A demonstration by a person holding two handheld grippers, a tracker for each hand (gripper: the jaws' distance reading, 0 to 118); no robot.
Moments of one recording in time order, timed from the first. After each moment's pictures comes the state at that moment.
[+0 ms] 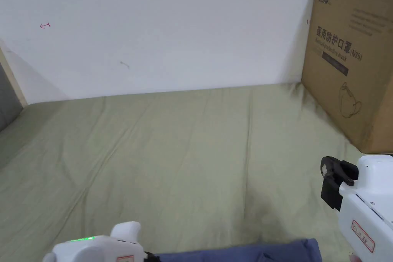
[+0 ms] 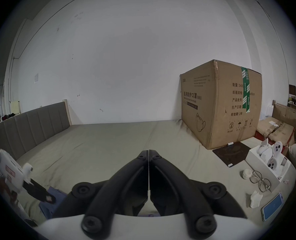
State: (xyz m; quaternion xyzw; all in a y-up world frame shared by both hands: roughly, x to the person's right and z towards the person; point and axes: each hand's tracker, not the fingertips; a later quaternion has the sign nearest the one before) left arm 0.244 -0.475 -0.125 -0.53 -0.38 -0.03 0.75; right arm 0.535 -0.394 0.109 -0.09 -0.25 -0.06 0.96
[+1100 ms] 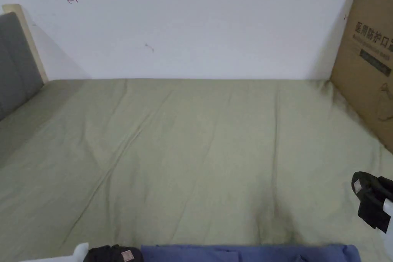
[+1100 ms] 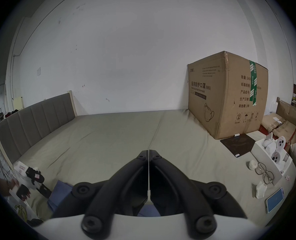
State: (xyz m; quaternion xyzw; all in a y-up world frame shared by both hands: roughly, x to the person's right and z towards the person) left arm 0.080 -0.594 -0.220 -0.62 -0.44 0.41 0.51; right arm 0.499 -0.394 0.092 -0.14 -0.23 -0.08 0.96
